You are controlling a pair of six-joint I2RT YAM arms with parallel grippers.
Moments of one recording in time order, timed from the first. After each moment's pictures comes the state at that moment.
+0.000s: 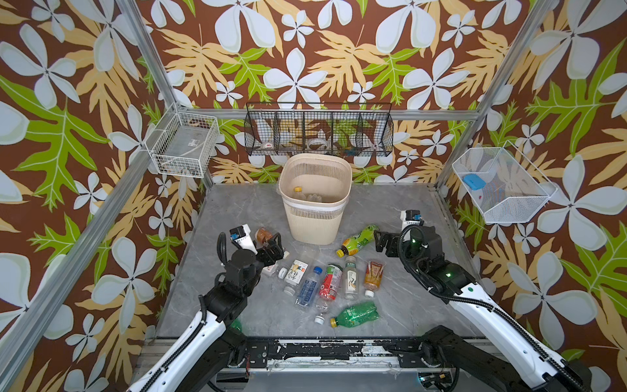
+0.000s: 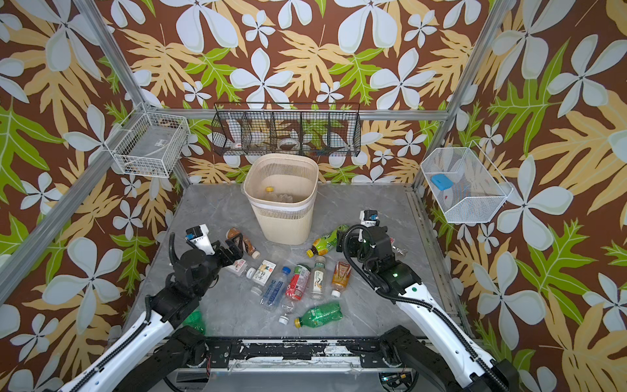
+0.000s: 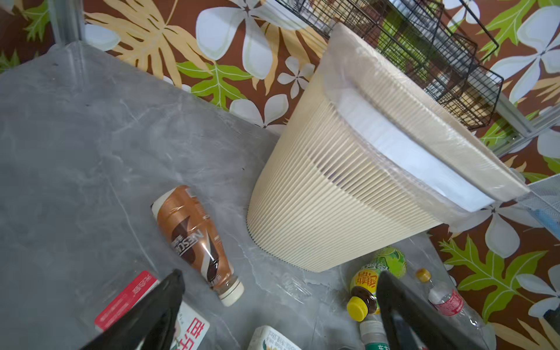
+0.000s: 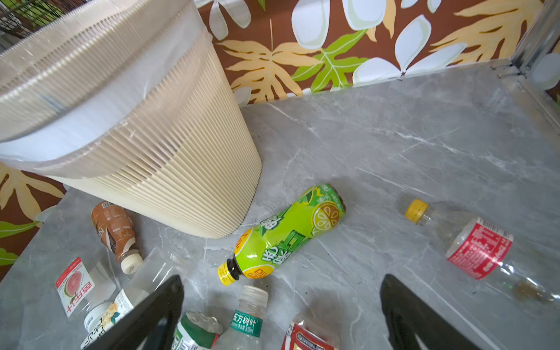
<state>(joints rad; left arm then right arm) -0.46 0.63 0.48 -0.11 -0.31 -0.66 0.44 0.94 0.77 -0.31 0.15 0.41</state>
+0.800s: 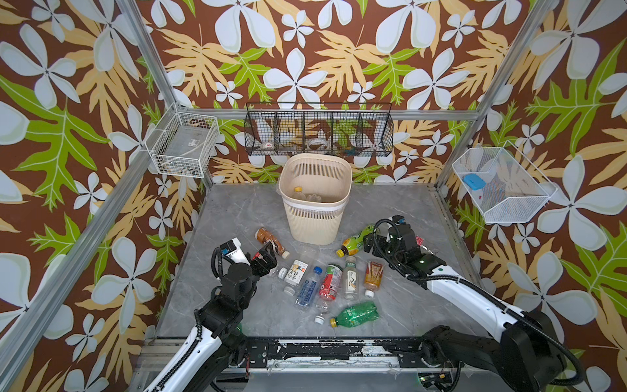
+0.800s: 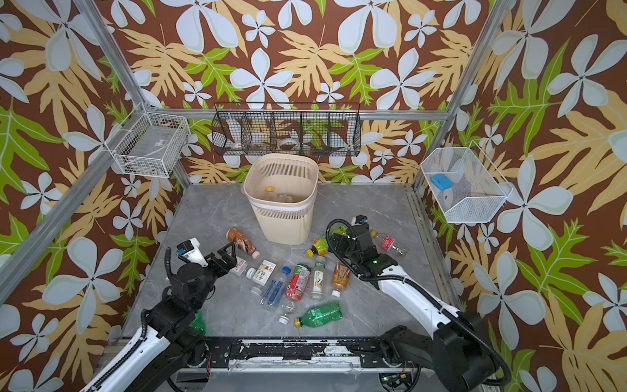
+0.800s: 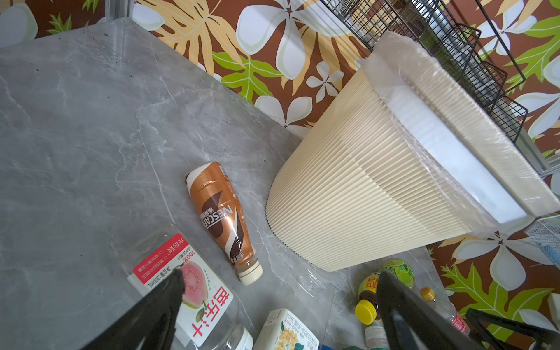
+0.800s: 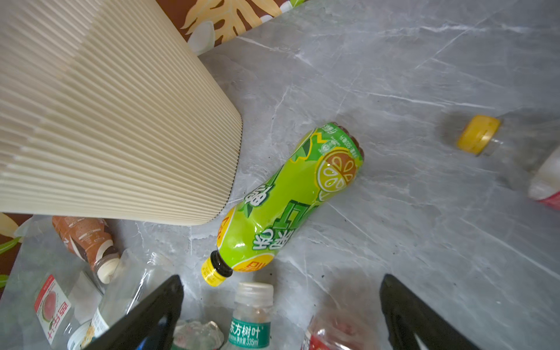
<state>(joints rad) -0.46 0.51 0.39 -0.17 -0.37 -0.77 0.44 1.25 0.73 -0.16 0.12 0.64</state>
